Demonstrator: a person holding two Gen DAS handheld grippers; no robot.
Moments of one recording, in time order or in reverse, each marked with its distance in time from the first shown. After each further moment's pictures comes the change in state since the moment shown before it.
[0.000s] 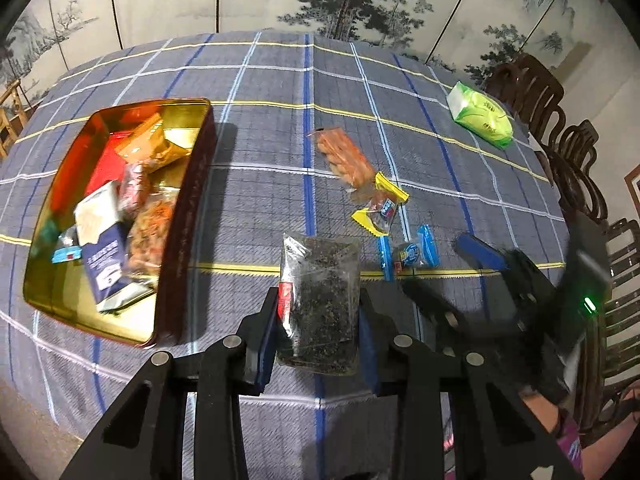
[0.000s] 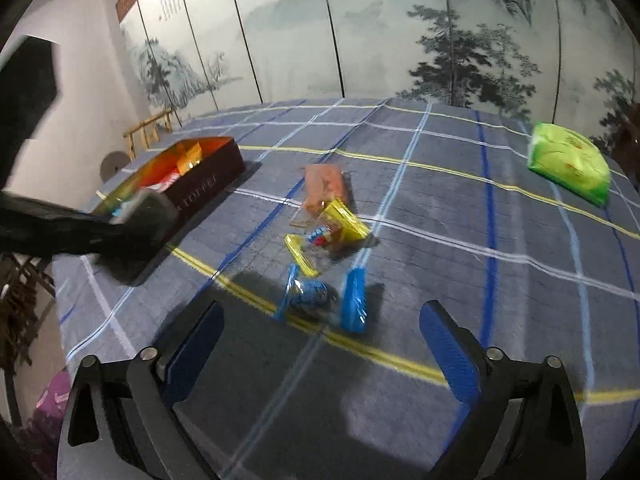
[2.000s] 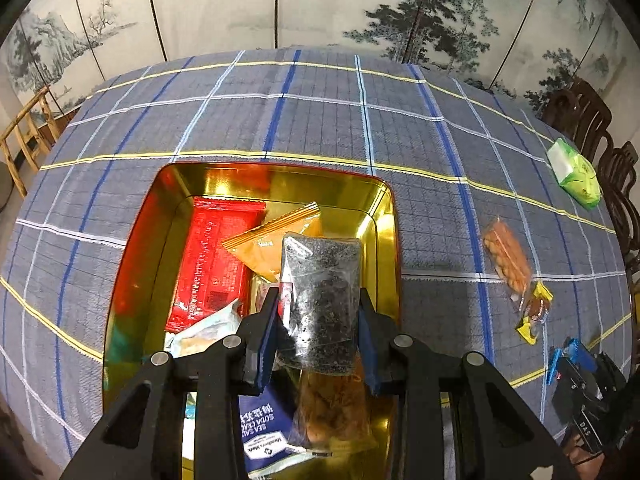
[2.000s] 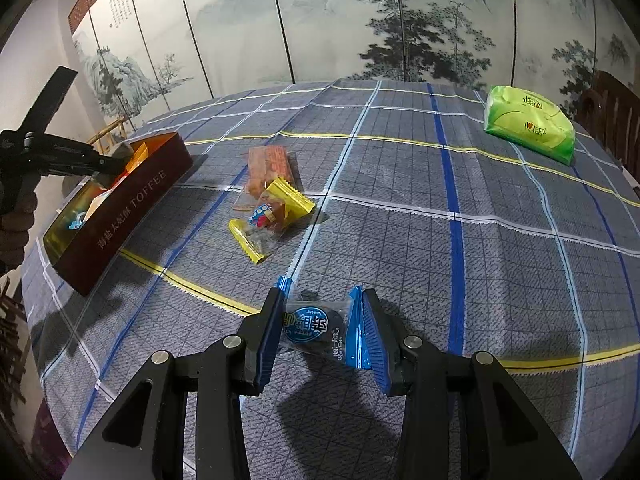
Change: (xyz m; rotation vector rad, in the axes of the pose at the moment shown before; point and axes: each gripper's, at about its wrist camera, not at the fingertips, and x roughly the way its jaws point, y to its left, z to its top) left arm 0.050 0.132 0.095 -0.028 -0.040 0.147; right arm 0.000 -0.019 -0.018 0.116 0.017 -0.127
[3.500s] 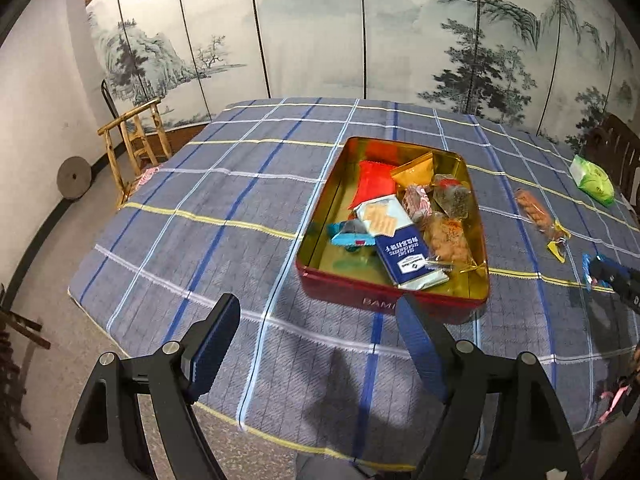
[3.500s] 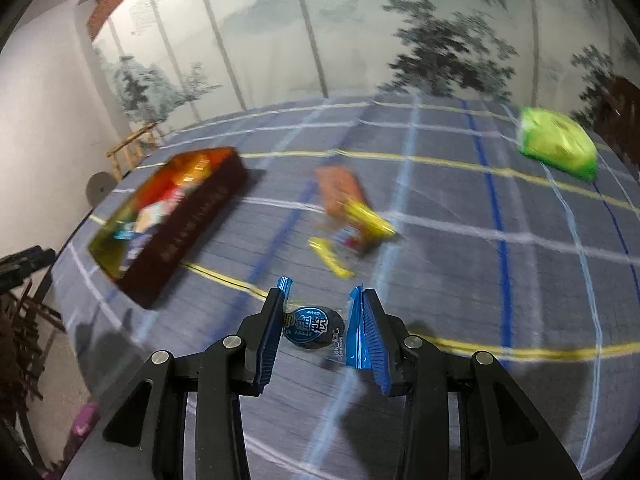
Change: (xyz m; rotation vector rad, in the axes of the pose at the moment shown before) left arm -0.141 0.066 -0.179 -0.103 -0.266 0.240; right arm -0.032 0.065 0.017 -0.026 -0.029 0.125
